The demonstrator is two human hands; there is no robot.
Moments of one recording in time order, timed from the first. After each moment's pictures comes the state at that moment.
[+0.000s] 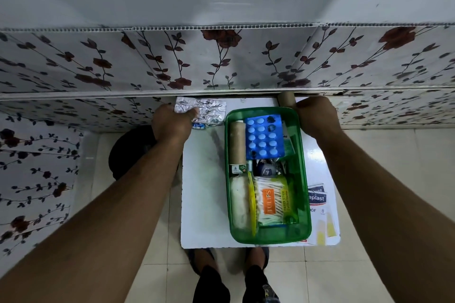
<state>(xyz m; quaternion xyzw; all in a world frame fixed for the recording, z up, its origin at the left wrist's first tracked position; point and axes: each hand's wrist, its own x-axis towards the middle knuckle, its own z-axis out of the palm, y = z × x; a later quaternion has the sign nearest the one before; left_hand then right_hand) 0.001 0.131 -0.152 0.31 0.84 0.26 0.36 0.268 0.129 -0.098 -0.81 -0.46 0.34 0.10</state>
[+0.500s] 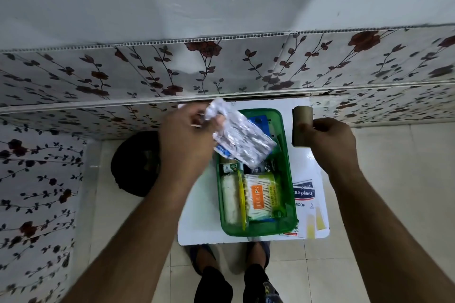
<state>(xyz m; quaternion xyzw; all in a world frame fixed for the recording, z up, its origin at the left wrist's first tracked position) 0.064 0.068 -0.020 0.46 0.71 0.35 0.41 0.295 0.059 -0.071 -0.83 -0.37 0.34 0.24</state>
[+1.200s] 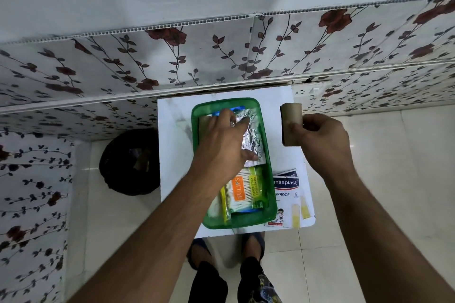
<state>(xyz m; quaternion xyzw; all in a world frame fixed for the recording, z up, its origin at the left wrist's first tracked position) 0.131 0.051 -0.081 0.77 0.59 0.03 0.25 0.315 0.035 -0.068 -0.82 -0.36 0.36 0.25</state>
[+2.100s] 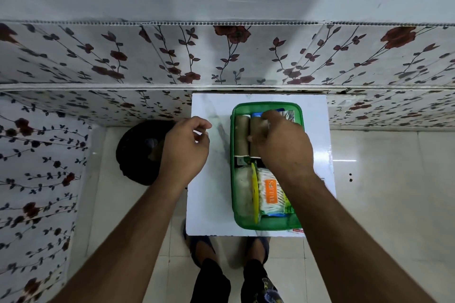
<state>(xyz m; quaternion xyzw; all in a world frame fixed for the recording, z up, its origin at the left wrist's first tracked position) 0.010 0.047 -0.093 0.52 0.73 0.25 0.36 0.189 0.057 -0.059 -0.76 -0.59 0.28 0.06</state>
